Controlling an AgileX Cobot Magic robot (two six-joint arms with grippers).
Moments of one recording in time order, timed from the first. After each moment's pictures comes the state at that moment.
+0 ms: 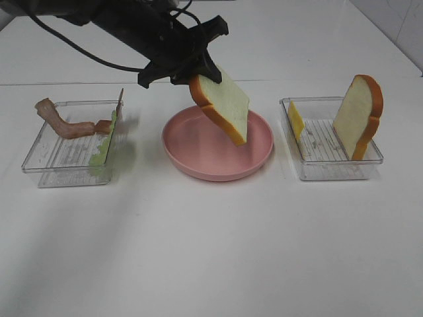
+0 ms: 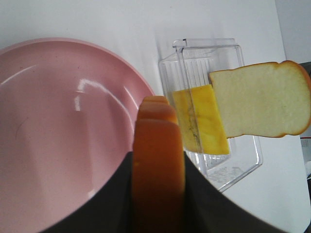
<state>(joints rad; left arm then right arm) -0.42 2.21 -1.81 -0.76 0.68 0.03 0.05 0.00 -0.46 -0.07 1.11 0.05</state>
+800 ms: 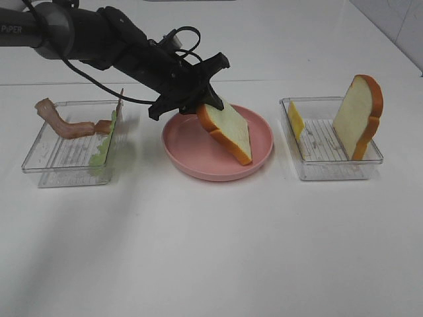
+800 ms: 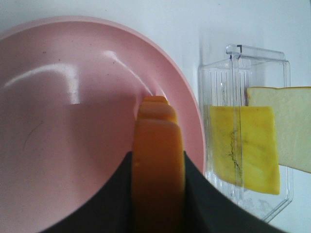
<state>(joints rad) -0.42 2.35 -1.81 -0.87 0.58 0.03 0.05 0.00 -0.46 -0.07 1.11 0.05</state>
